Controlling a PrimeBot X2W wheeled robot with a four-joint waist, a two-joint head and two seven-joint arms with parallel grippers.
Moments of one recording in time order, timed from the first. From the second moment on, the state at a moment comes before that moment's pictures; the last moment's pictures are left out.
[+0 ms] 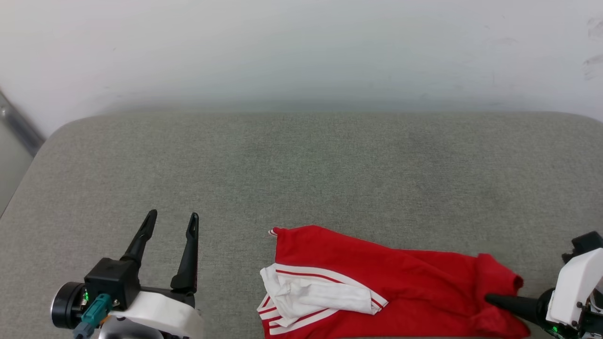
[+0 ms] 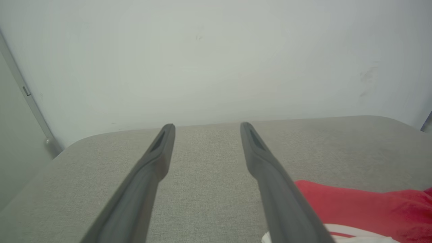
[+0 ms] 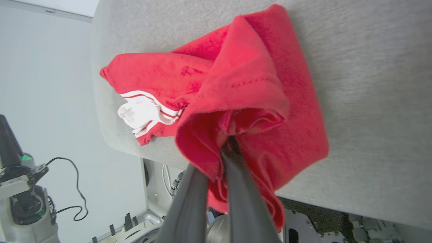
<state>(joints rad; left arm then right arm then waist) -0.04 0.56 -0.46 -0.20 -0.56 0.35 -0.20 -0.13 -0.07 -0.42 0.08 0.69 0.13 1.28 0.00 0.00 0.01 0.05</state>
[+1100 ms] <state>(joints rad) -0.15 0.51 -0.51 -0.13 -0.56 0.29 -0.21 -0.44 -0.06 0.45 0.46 1.20 0.13 0.71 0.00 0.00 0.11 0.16</state>
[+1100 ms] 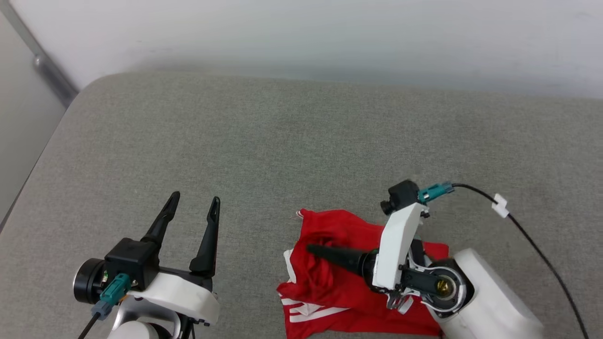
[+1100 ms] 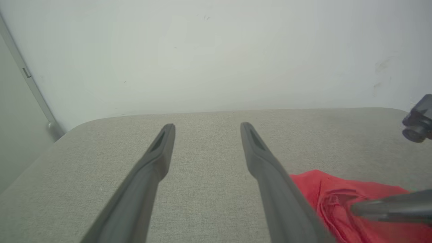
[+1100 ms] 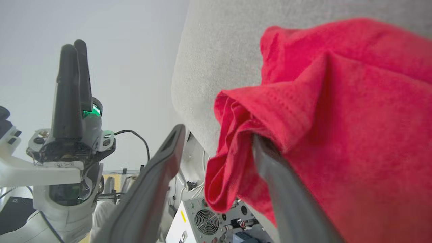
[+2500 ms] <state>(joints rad) 0.04 0.51 -0.41 -0.10 -0.57 0.38 -0.26 0.07 -0.11 -0.03 -0.18 0.22 0.13 0.13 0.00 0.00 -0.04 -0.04</state>
